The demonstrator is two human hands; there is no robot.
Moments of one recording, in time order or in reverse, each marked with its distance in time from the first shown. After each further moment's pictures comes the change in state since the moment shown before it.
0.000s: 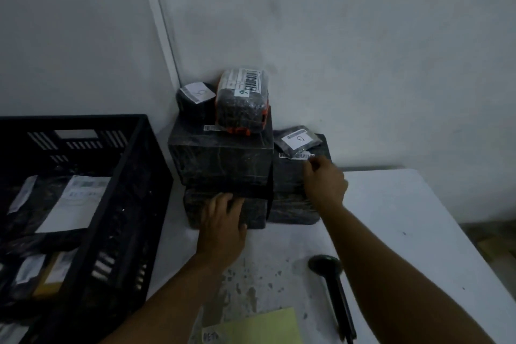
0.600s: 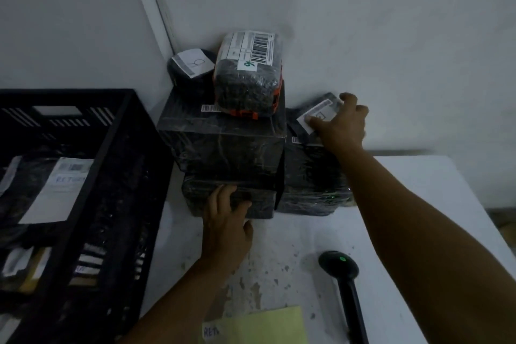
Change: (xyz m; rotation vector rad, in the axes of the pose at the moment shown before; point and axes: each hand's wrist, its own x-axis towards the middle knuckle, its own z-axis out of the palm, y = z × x) left_hand 0.002 -0.005 0.035 -0.025 0.054 -0.059; right_hand 0.104 -0.016 0.027 0.123 -0.066 0.022
